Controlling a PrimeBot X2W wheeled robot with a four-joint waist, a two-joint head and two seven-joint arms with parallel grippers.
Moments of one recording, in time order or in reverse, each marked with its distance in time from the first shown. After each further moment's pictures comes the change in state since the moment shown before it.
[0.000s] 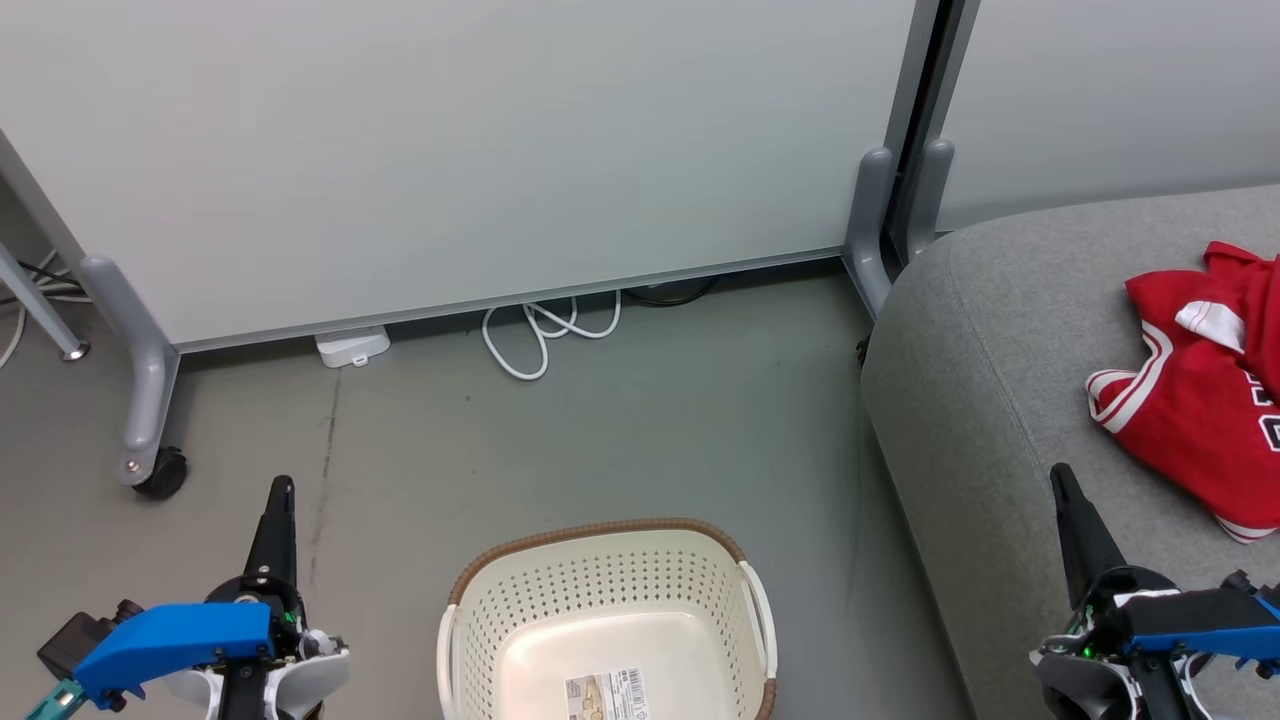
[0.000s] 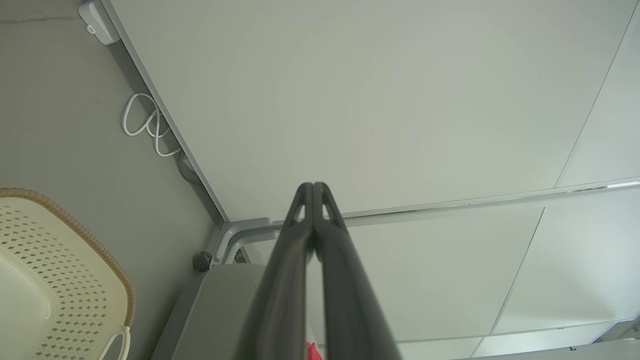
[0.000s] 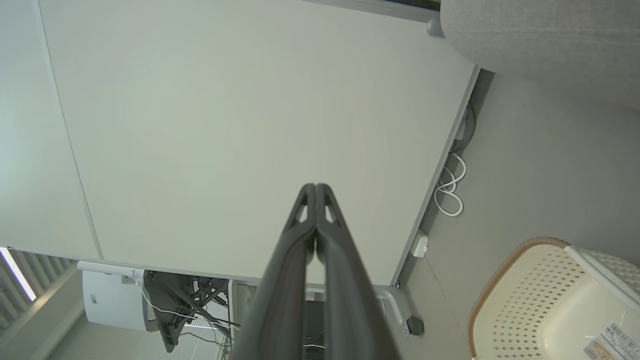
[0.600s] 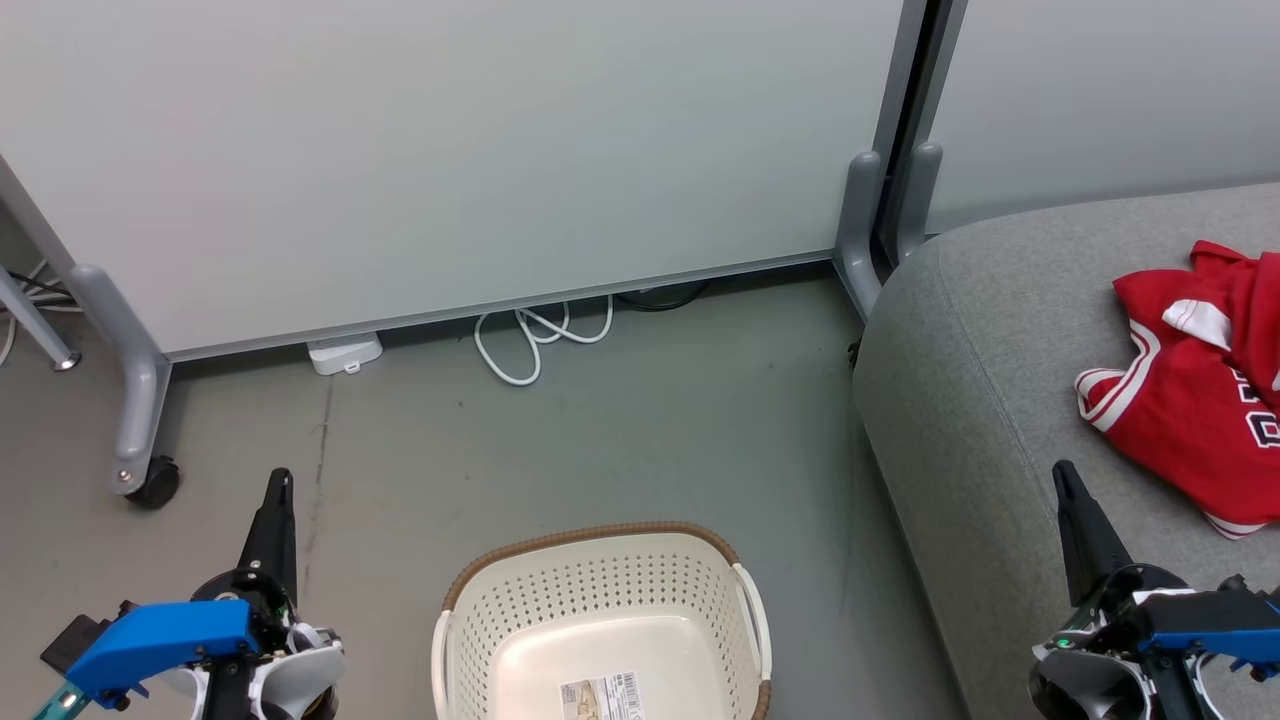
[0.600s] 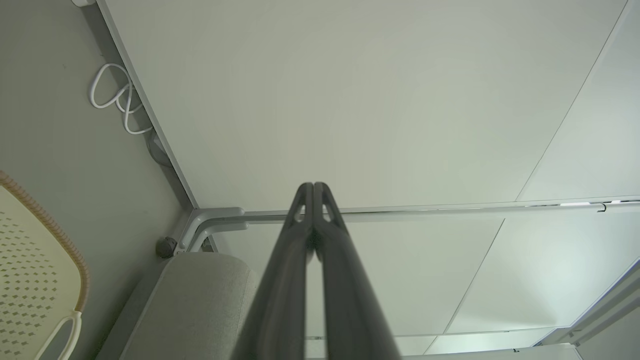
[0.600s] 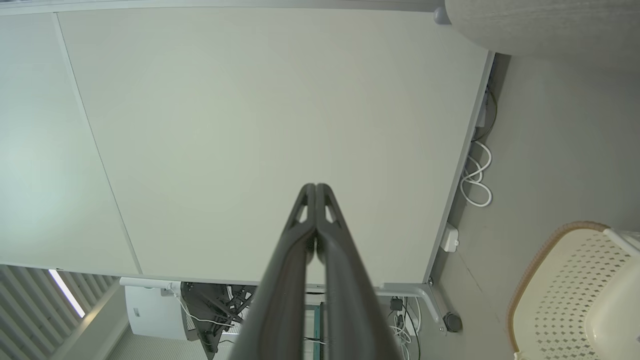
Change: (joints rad) left arm -0.007 0.001 0.011 -0.007 -0.128 -0.002 0.032; right arm -0.003 0.000 -0.010 0.000 0.126 0.000 0.033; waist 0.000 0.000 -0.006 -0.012
